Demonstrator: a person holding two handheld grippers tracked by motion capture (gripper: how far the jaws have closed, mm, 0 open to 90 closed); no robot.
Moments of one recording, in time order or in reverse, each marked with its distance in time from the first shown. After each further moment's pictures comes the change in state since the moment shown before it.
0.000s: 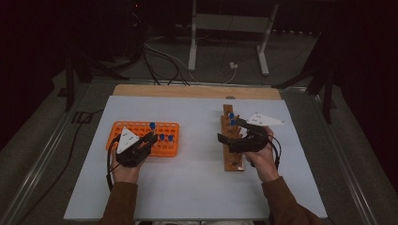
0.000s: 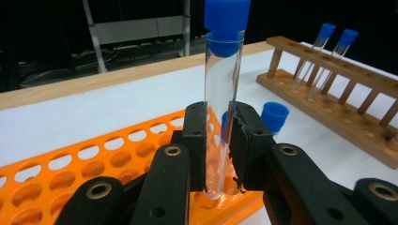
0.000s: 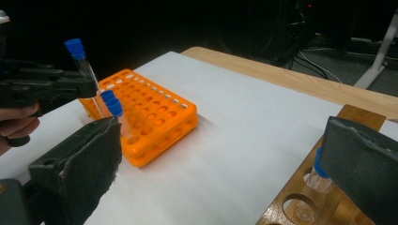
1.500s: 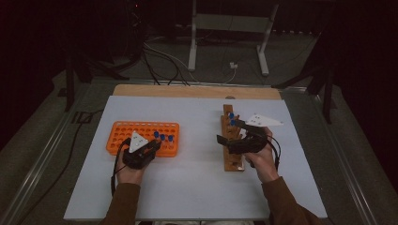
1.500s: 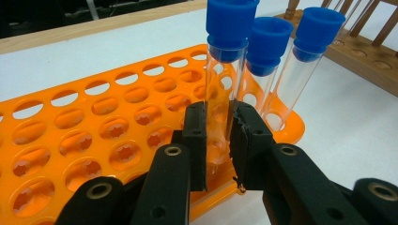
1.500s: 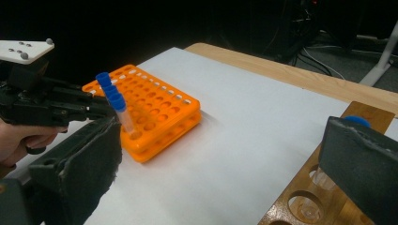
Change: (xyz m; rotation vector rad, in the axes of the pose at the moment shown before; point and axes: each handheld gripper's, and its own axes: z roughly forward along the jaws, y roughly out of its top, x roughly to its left) left arm 0.000 -0.024 0.024 0.169 0.008 0.022; right arm 0.001 -0.002 0.001 0.013 0.013 -0.005
